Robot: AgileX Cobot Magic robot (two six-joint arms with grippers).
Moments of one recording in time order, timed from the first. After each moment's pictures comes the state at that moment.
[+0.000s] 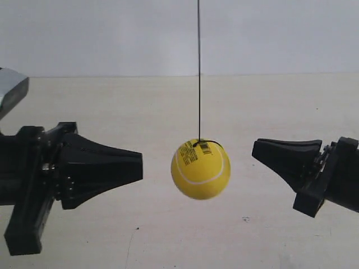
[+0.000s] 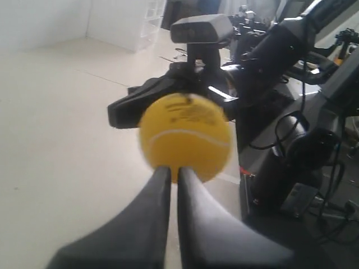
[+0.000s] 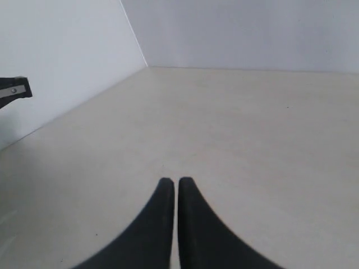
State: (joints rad) left arm -0.27 1.36 -0.43 1.31 -1.21 -0.94; right arm 0.07 1.40 -0.20 -0.97 -1.20 0.71
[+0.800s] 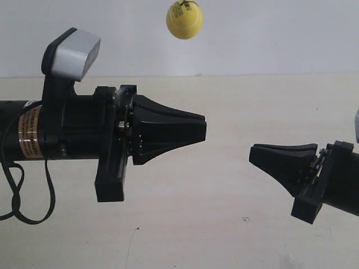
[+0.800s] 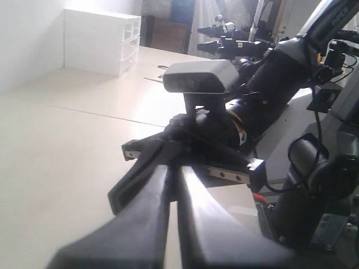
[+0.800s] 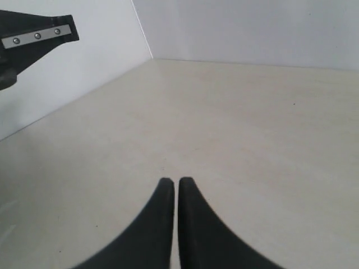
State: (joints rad) left arm -0.46 1.55 -0.67 1.19 -1.15 -0.85; right arm 0.07 1.42 -0.20 -1.00 -1.21 0.68
